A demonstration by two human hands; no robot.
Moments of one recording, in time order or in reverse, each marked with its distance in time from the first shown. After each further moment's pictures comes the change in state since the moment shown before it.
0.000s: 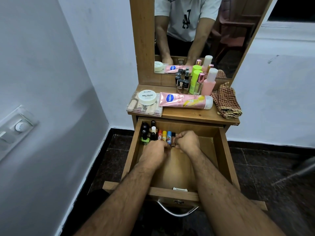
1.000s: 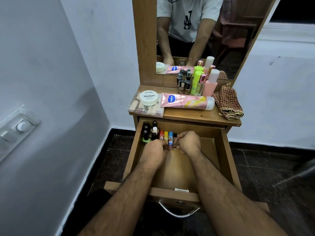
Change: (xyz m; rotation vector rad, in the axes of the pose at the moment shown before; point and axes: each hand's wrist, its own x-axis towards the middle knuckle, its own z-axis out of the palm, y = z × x) left_hand -0.007 0.008 -0.010 -0.066 0.056 -0.108; right_hand 0.005 0.000 0.004 -0.030 0.053 0.003
